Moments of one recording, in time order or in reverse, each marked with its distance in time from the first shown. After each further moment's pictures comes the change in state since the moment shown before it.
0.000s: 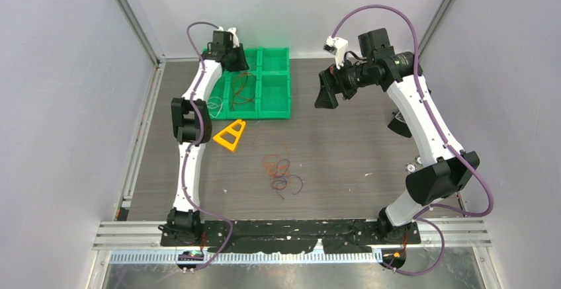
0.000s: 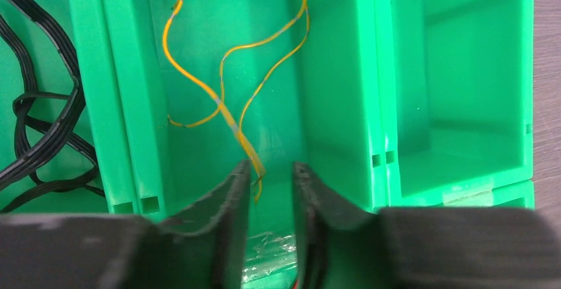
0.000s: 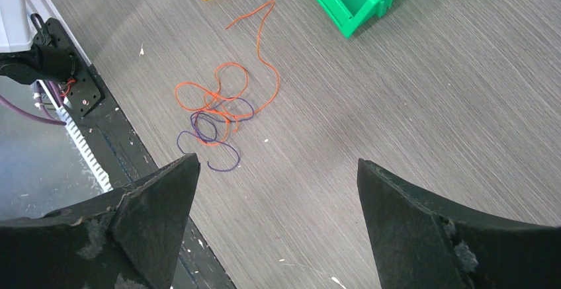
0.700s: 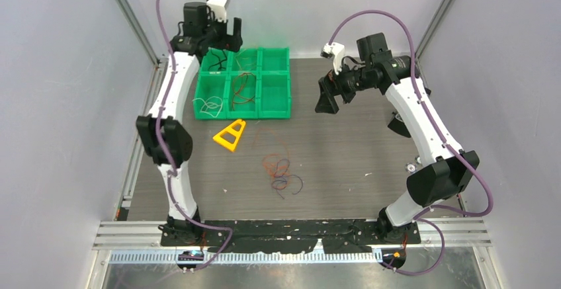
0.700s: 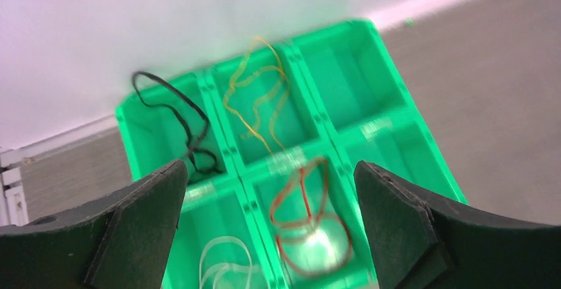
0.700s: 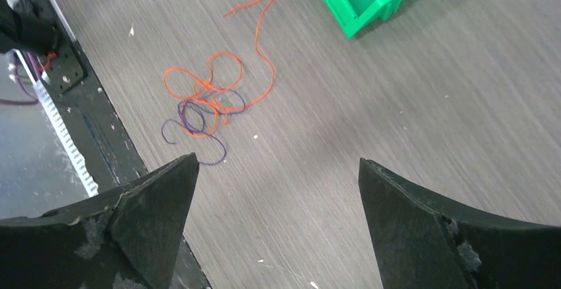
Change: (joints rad) left arm -0.003 -0.446 -0.163 -0.003 -0.050 0.327; right arm -0.002 -0.003 -0.027 0.015 -0.027 -0.081
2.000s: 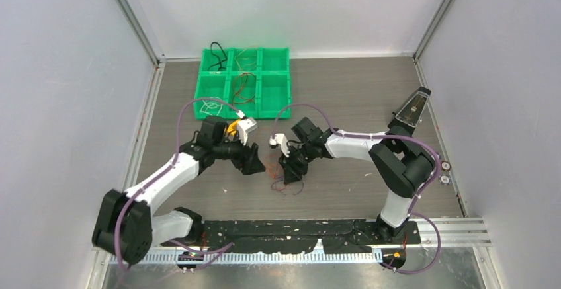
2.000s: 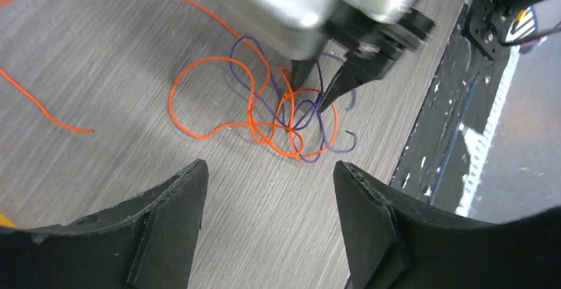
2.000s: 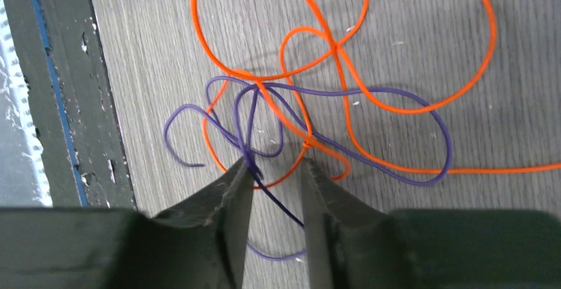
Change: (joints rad) left arm -0.250 -1.014 -1.650 0.300 0.573 0.081; right arm 0.460 0.172 -0.822 0.789 -0.048 0.025
